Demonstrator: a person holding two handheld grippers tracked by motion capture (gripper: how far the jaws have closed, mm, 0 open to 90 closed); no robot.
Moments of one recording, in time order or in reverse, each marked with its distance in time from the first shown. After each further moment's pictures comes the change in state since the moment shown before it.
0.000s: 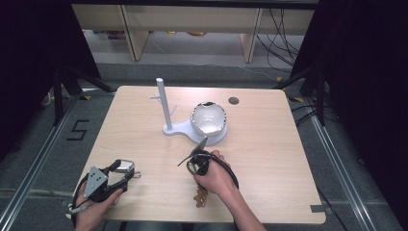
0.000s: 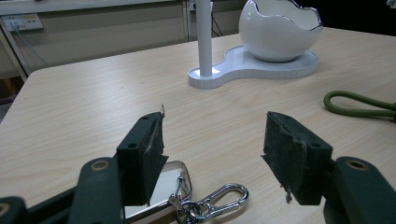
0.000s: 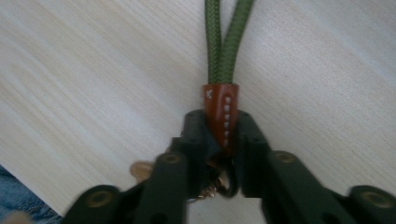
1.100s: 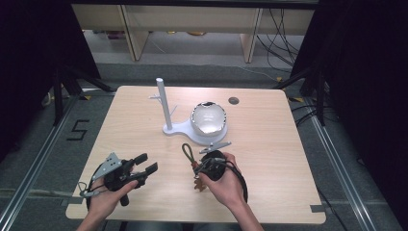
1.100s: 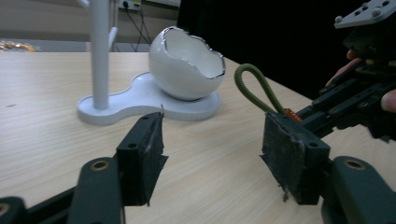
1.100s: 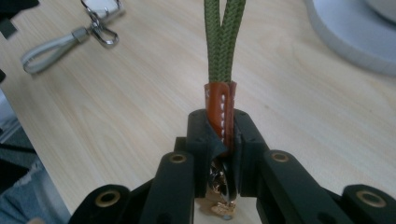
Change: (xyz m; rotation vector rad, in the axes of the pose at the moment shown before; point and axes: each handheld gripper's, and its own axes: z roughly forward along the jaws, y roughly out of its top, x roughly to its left) left arm -0.038 0.054 0.030 -0.003 -0.324 -0.214; right arm 0.006 -0.044 -0.043 -0.528 0.088 0.002
